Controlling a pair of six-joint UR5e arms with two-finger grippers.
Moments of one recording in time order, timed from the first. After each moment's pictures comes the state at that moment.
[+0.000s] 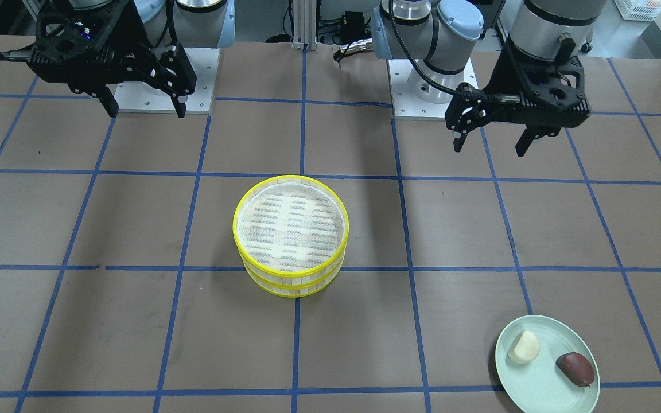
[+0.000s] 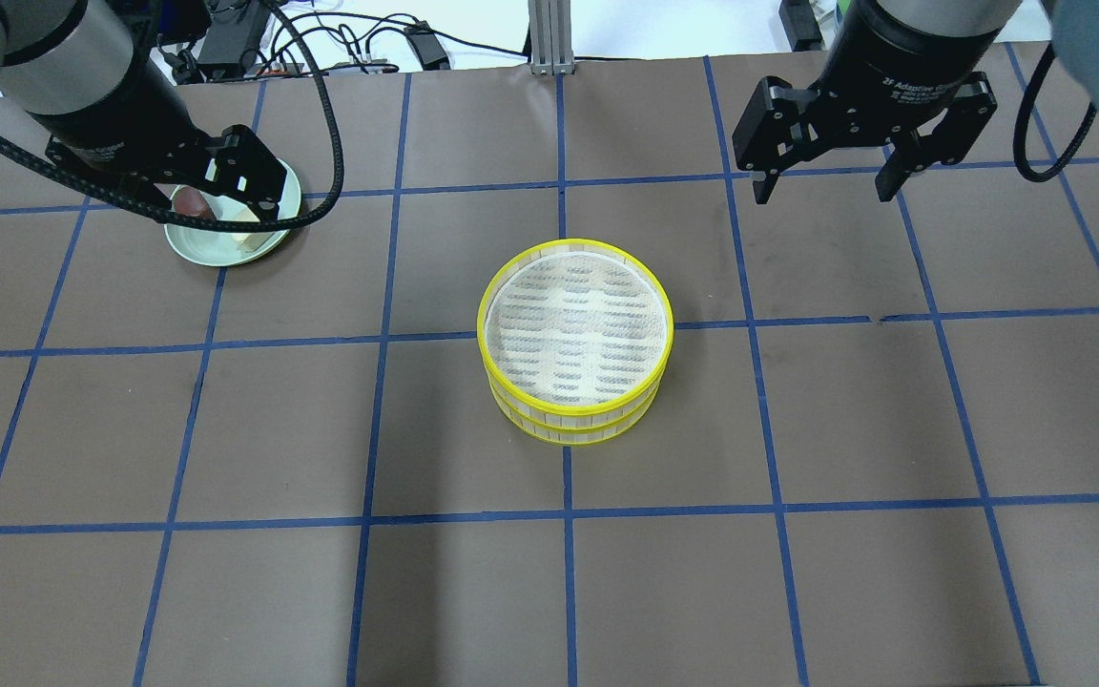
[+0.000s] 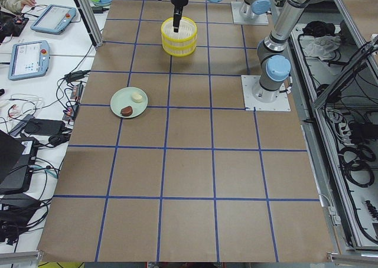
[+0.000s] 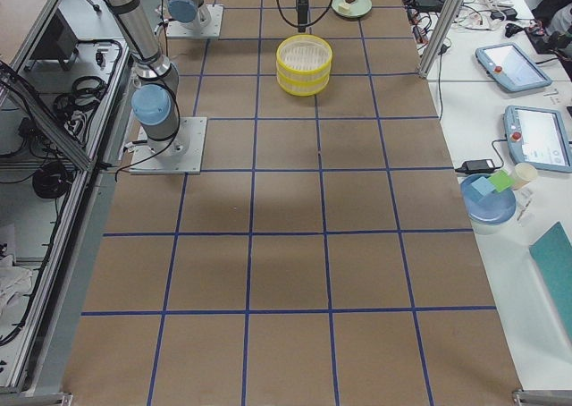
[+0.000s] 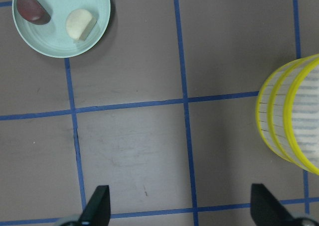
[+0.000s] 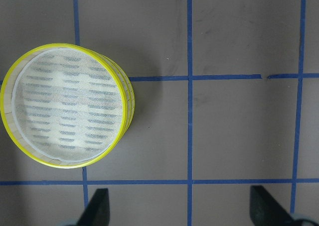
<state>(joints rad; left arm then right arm) -1.48 -1.52 -1.60 -1.50 1.58 0.15 1.63 -1.60 1.47 -1.48 -1.54 0.07</state>
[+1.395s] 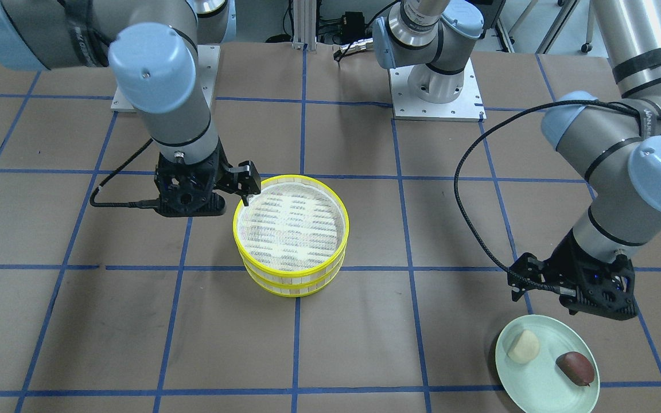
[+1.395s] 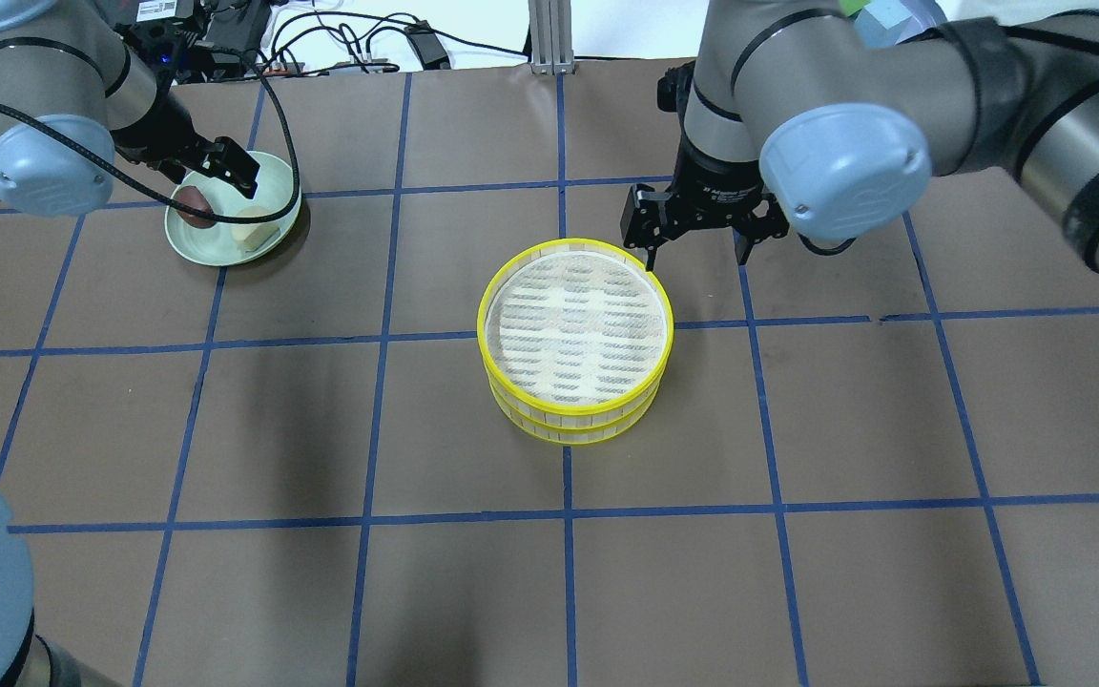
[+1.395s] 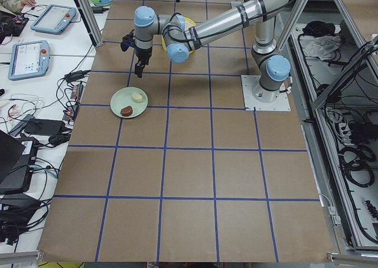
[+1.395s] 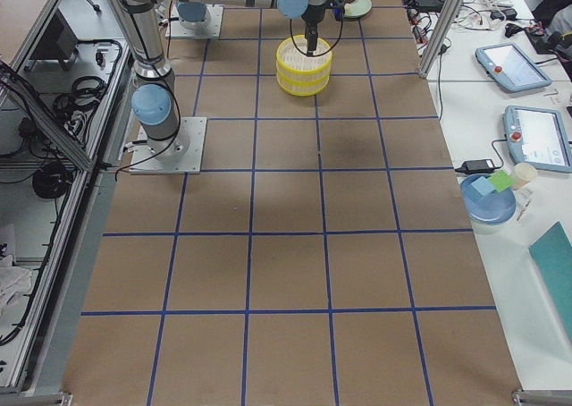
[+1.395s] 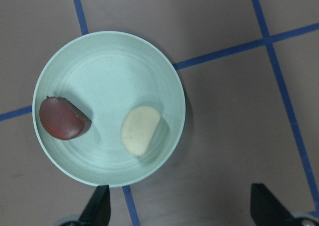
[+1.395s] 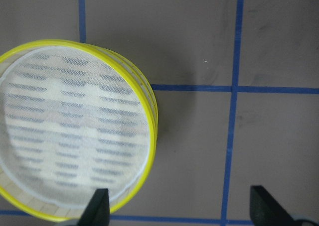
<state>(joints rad) -1.31 -1.96 -1.58 -0.97 1.51 0.55 1.75 -1.35 1.62 -1.79 -1.53 0.14</state>
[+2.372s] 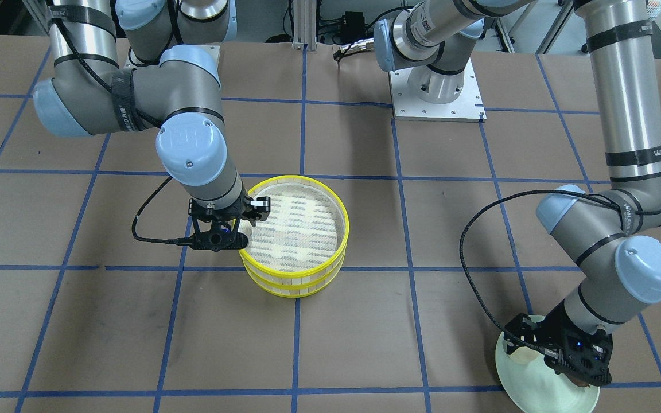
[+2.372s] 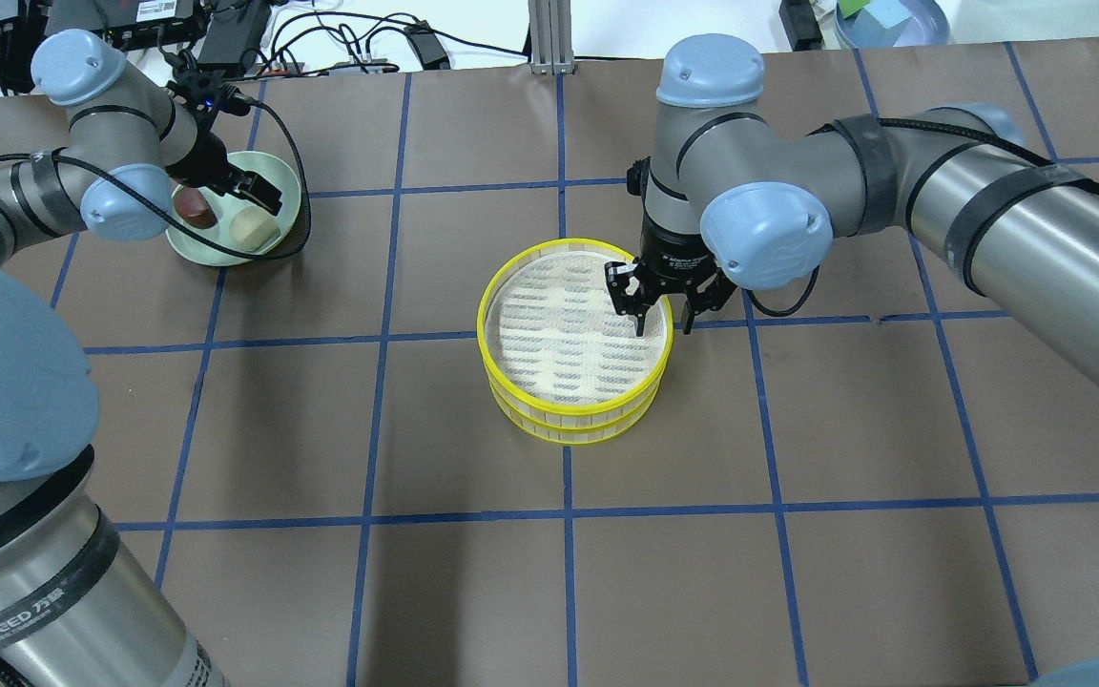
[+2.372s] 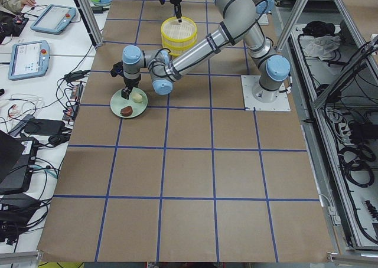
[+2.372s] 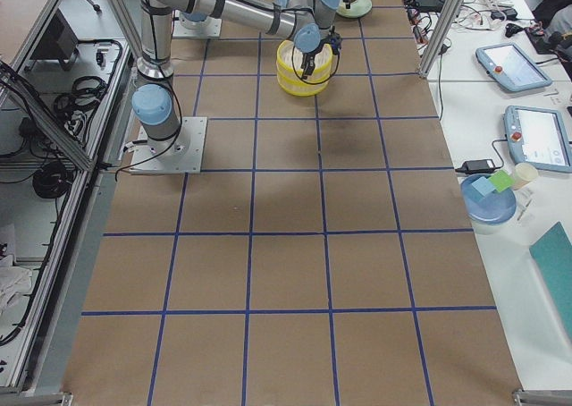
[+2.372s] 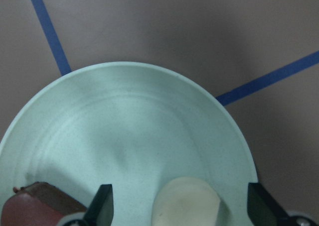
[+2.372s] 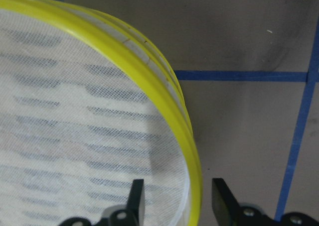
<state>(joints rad) -1.27 -2.22 -1.50 -0.79 1.44 0.71 1.77 -1.24 1.71 -1.86 -1.49 0.17</state>
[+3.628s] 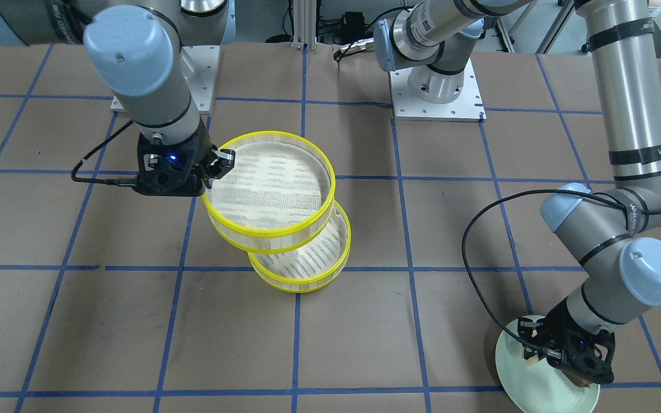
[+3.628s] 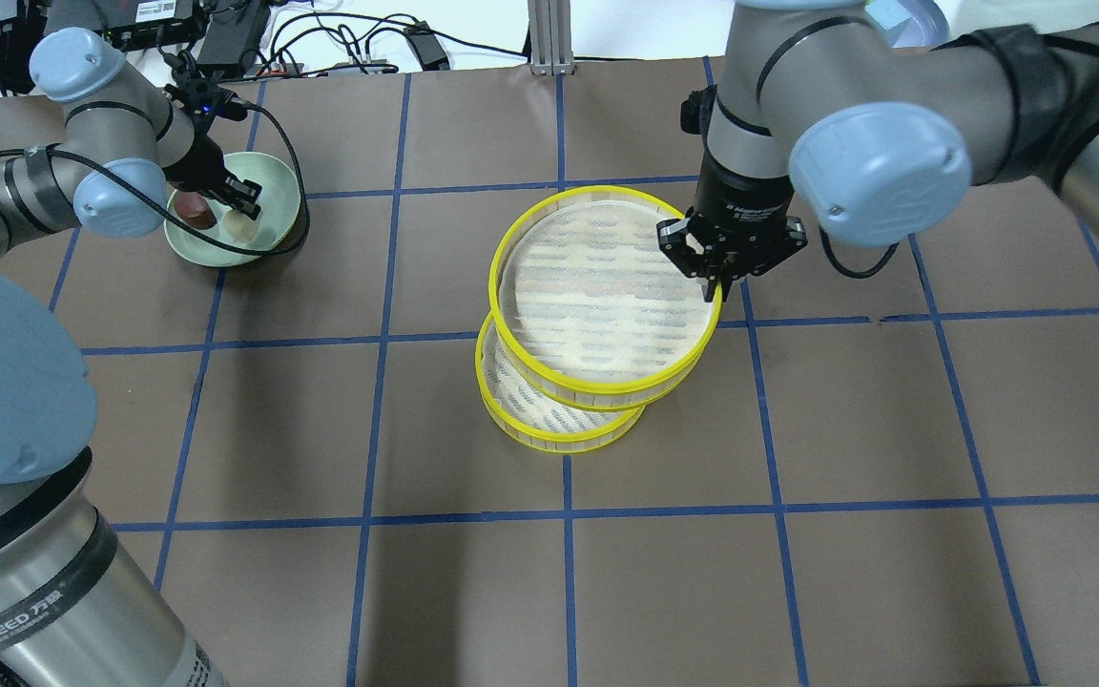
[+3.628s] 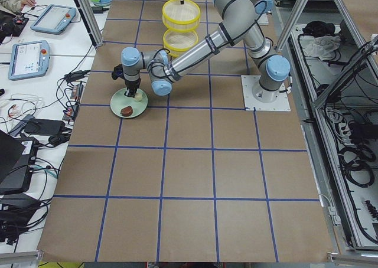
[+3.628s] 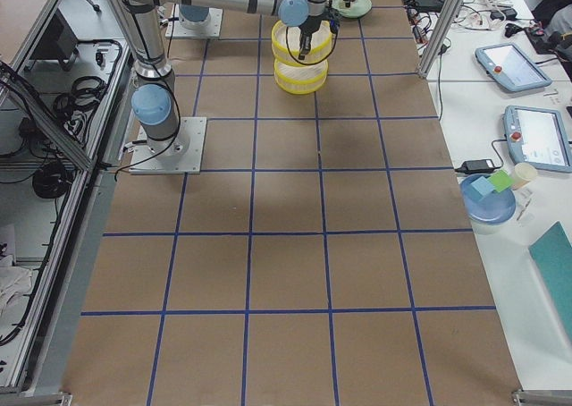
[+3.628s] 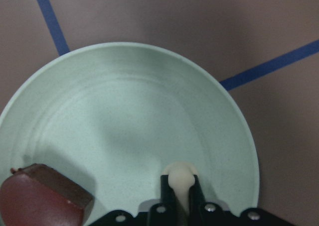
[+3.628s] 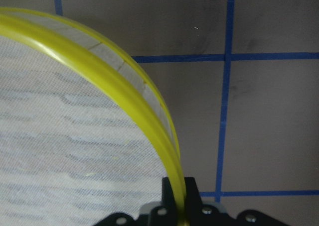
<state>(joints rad) -1.27 -2.19 -1.50 -0.86 1.47 0.65 1.69 -1.46 1.63 -1.62 -1.54 0.13</state>
